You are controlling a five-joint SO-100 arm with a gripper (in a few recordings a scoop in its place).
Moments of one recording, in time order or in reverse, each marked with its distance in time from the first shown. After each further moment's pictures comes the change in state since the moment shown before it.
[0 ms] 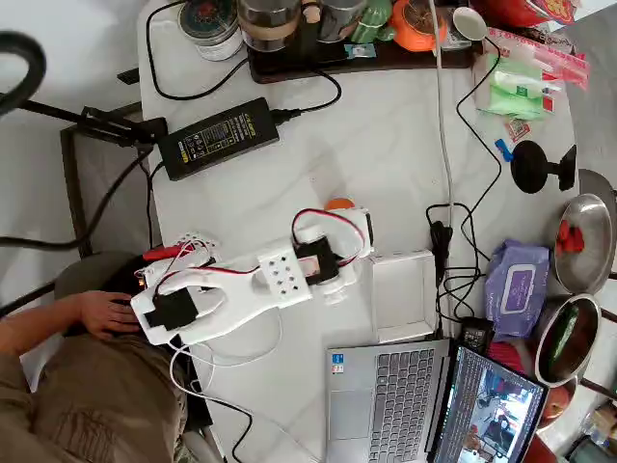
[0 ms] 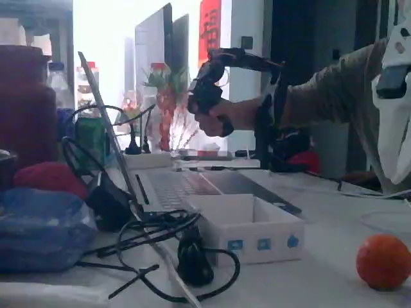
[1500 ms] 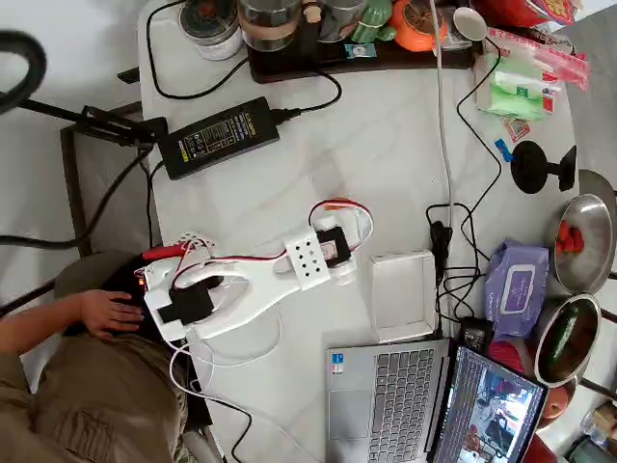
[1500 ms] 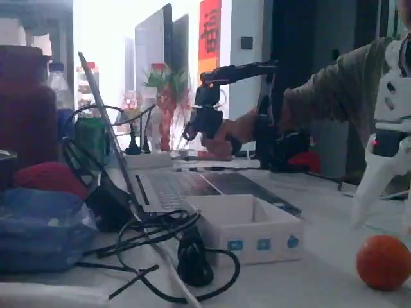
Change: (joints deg) arm 0.6 -8.2 9.7 -2.2 0.0
